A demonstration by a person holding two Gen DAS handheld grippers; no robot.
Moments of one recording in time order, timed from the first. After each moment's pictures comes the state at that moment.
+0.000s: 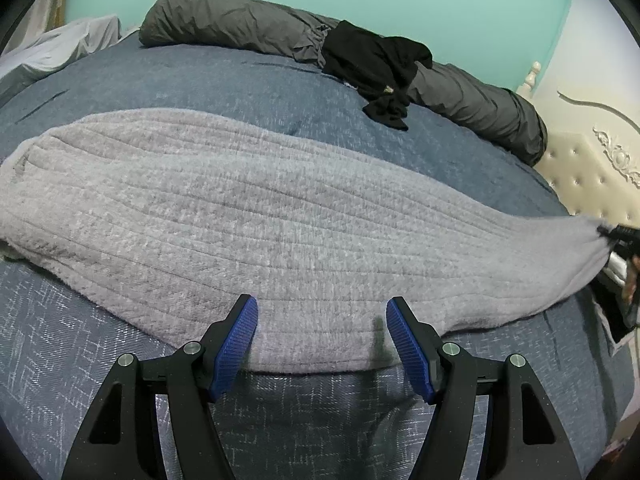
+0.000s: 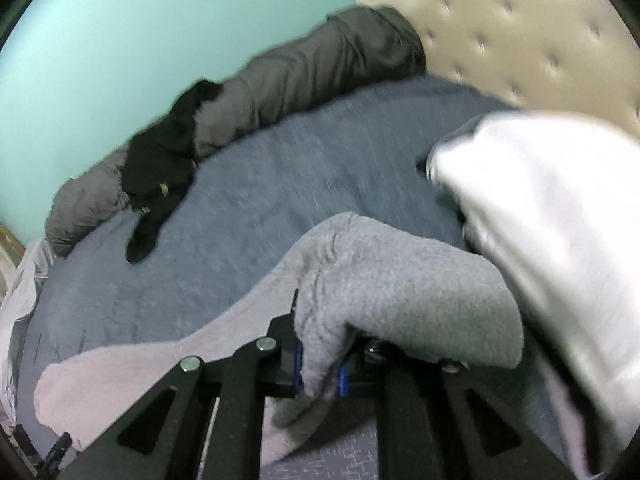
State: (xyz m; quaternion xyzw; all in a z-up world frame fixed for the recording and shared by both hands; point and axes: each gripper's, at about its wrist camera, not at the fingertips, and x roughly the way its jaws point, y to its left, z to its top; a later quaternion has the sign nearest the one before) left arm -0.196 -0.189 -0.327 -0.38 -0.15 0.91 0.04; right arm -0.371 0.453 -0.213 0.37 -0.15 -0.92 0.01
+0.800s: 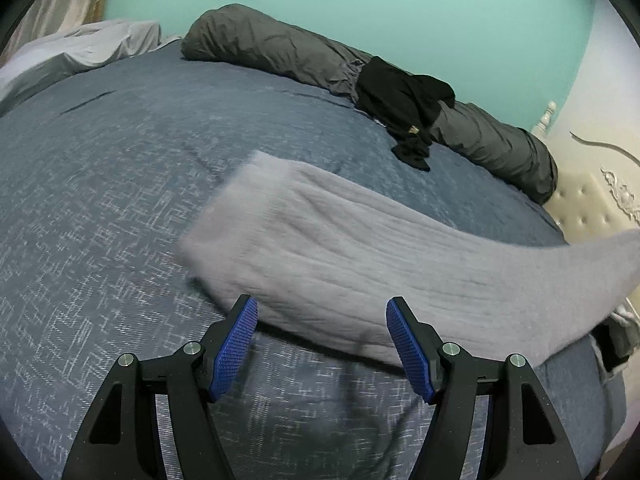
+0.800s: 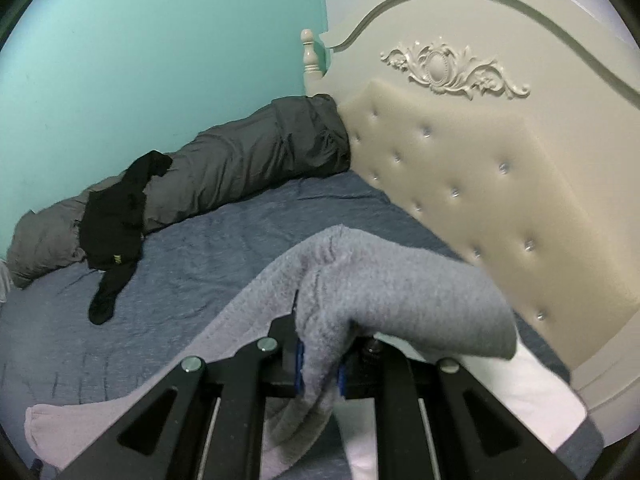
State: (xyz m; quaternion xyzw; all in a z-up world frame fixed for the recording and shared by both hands) left arm -0.163 -0.242 -0.302 -0.35 -0.18 0.92 -0.01; right arm -0.350 0.542 -0.062 0.33 -0.07 -0.94 -0.10
